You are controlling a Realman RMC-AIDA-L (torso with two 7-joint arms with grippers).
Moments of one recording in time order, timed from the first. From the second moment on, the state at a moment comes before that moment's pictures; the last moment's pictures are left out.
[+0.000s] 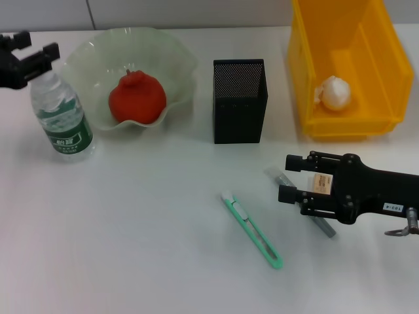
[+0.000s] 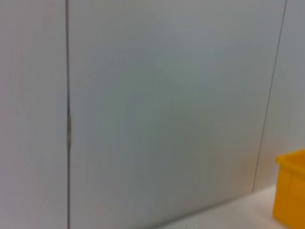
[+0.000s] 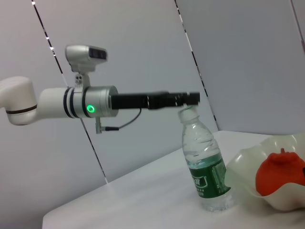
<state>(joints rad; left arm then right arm) -0.12 -2.07 1.08 1.32 1.70 1.06 -1.76 0.42 2.08 -0.71 -0.49 -1.89 -1.71 1.20</state>
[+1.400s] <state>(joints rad) -0.34 -2.06 1.12 0.81 1.61 1.65 -1.26 0.36 2.05 -0.65 -0.58 -1.88 -1.79 1.28</state>
